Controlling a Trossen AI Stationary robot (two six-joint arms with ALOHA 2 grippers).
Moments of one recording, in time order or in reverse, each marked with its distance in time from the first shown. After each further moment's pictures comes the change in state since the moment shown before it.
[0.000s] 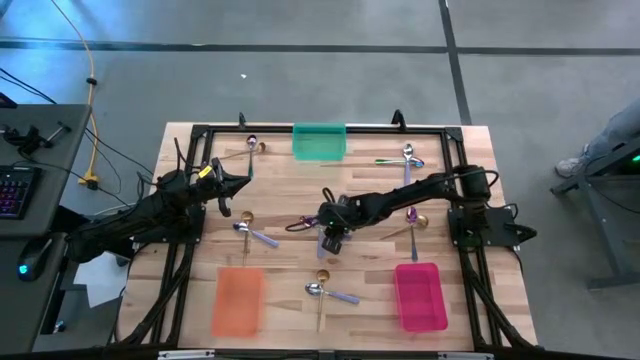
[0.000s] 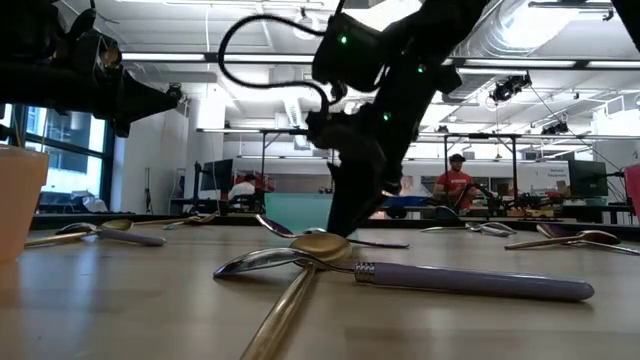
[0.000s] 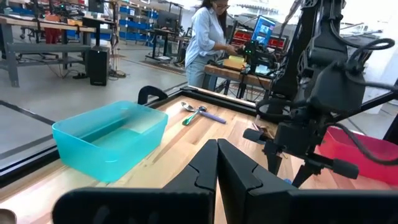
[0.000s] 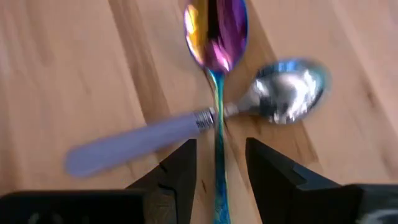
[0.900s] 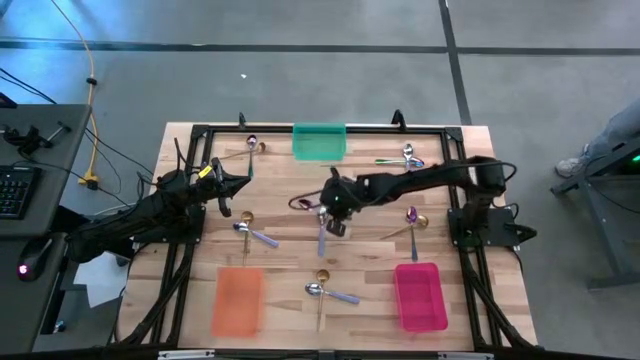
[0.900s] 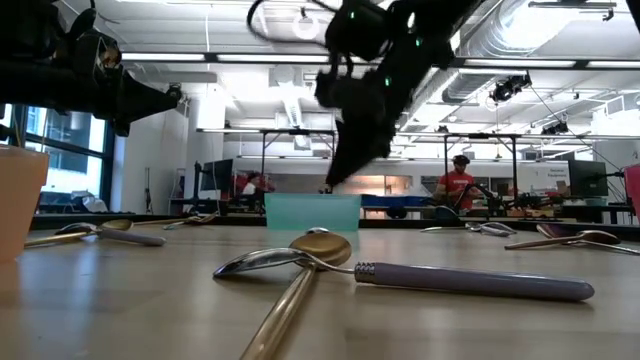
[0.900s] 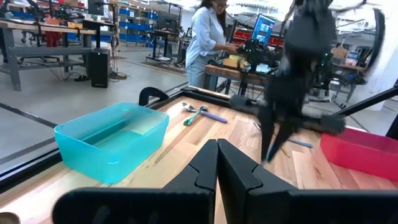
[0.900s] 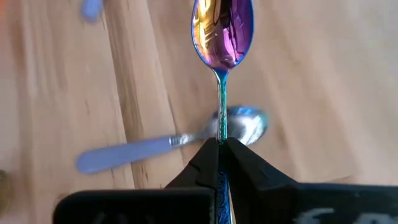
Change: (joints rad) left arm 0.000 0.000 0.000 0.000 0.000 0.018; right arm -0.135 -0.159 0.017 -0.055 -0.074 -0.195
